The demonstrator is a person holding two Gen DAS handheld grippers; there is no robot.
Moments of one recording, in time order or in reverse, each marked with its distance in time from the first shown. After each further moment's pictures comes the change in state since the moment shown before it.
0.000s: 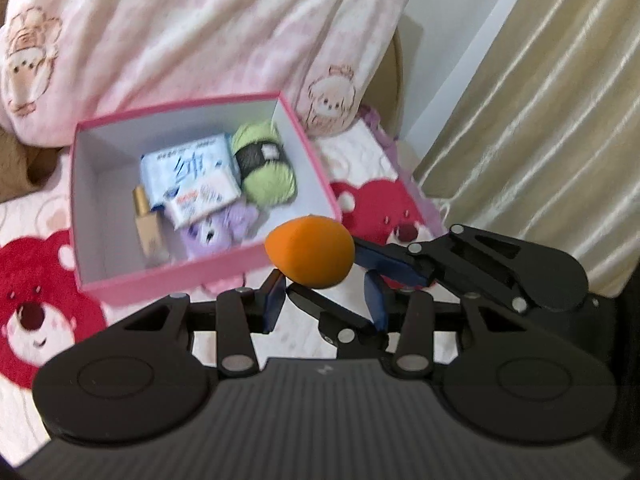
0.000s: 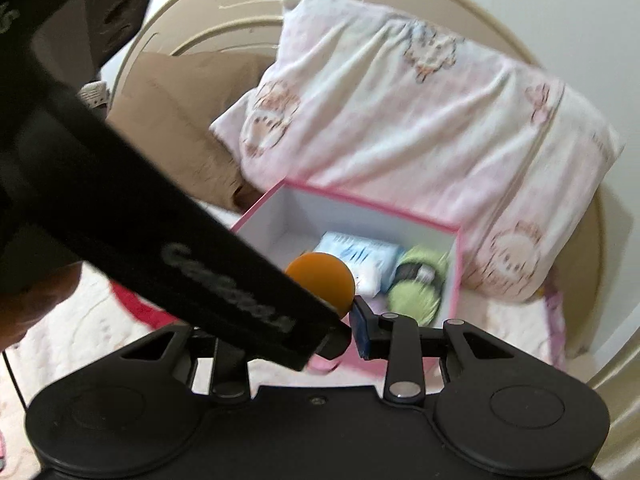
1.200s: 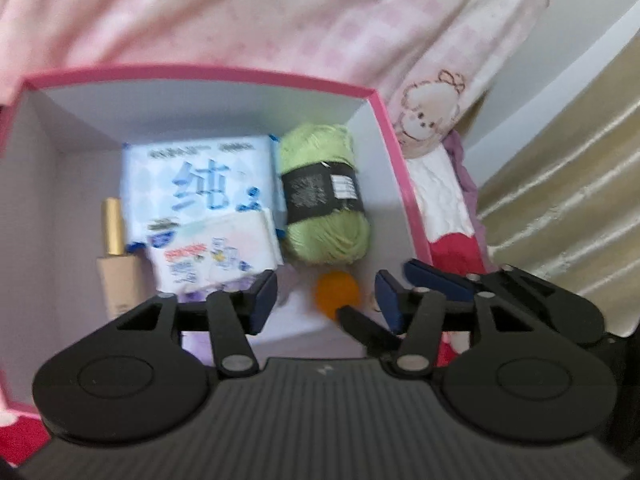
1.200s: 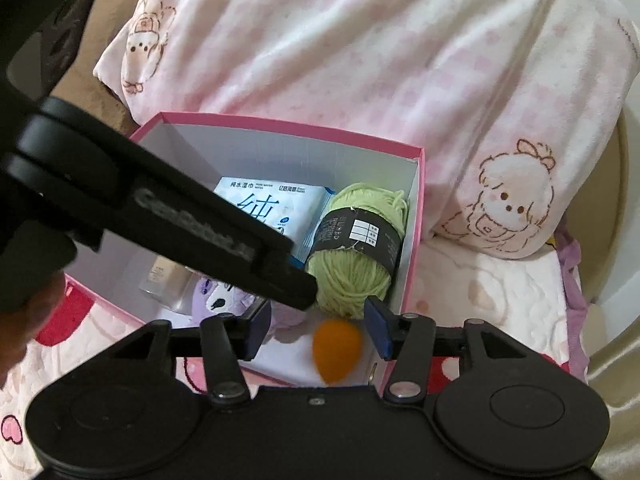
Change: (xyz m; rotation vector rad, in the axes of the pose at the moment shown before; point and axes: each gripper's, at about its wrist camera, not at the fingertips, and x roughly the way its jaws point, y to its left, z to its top) left arm 0.141 0.082 0.054 -0.215 0.036 0.042; right arm 0.142 -0.082 -0.015 0.141 0.224 -0.010
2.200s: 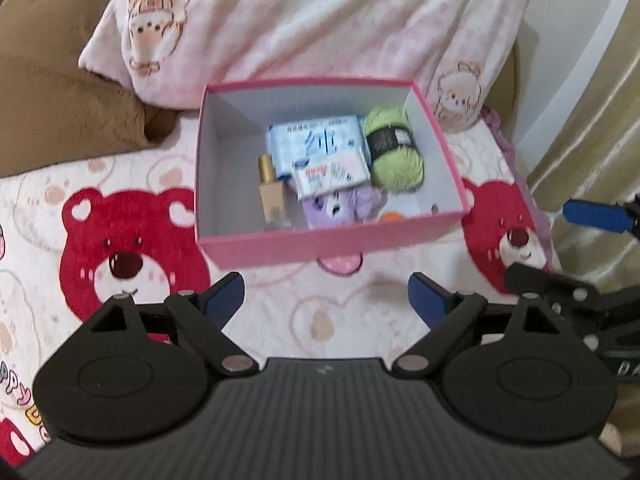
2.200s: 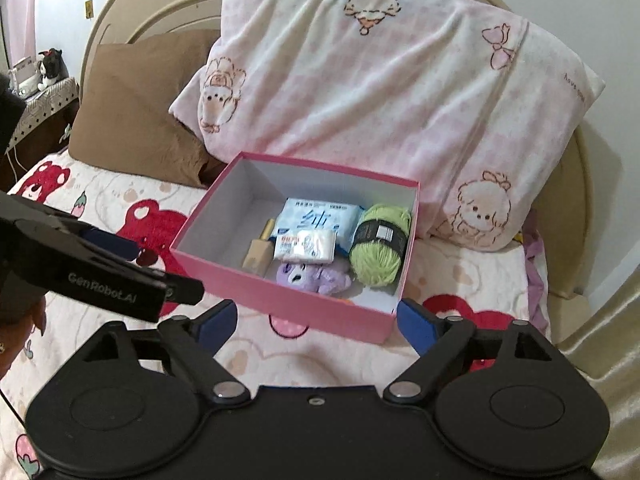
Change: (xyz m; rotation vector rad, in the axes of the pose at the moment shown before) left arm -0.152 -0.018 -0.101 0.073 -0.054 0.291; right arm -0.154 0.033 -0.008 0.003 -0.003 0.043
